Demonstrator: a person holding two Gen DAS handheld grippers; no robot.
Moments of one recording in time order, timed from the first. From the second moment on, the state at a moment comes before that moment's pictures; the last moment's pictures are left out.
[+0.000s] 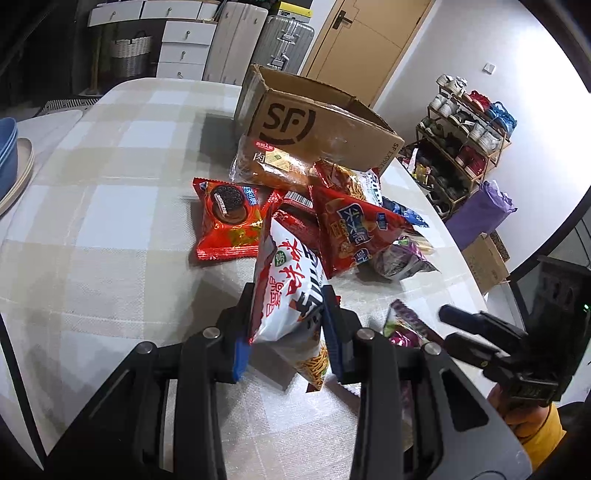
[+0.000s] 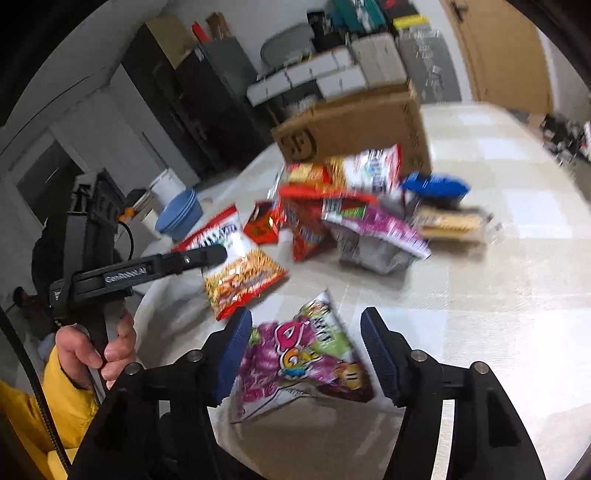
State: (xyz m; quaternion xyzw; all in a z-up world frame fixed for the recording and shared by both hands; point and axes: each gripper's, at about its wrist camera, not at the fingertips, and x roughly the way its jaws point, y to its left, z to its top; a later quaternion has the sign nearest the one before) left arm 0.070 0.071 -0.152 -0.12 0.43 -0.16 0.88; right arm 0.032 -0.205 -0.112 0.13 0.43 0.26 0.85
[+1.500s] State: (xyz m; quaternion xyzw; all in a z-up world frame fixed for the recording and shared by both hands) left arm 0.061 0.077 -0.115 -0.13 0.41 -0.18 0.88; right arm 0.038 -0.237 -0.052 0.17 0.35 0.28 0.88
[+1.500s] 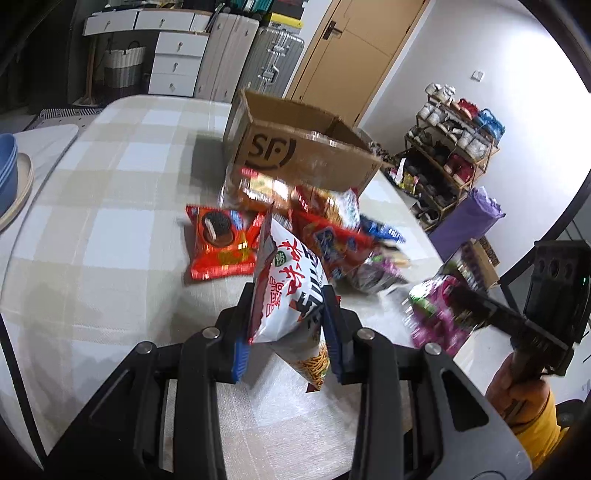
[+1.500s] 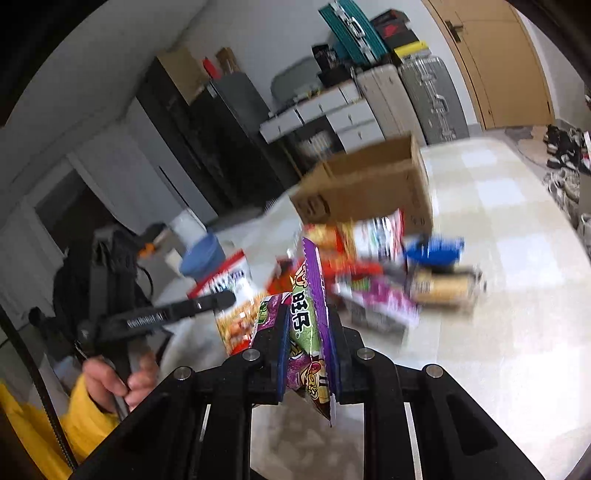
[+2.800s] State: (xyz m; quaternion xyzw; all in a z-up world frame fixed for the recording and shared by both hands) left arm 0.354 0.015 -0.032 -0.04 0.40 -0.17 0.90; right arm 0.338 -0.226 -0.010 0.15 0.37 0.24 0.88
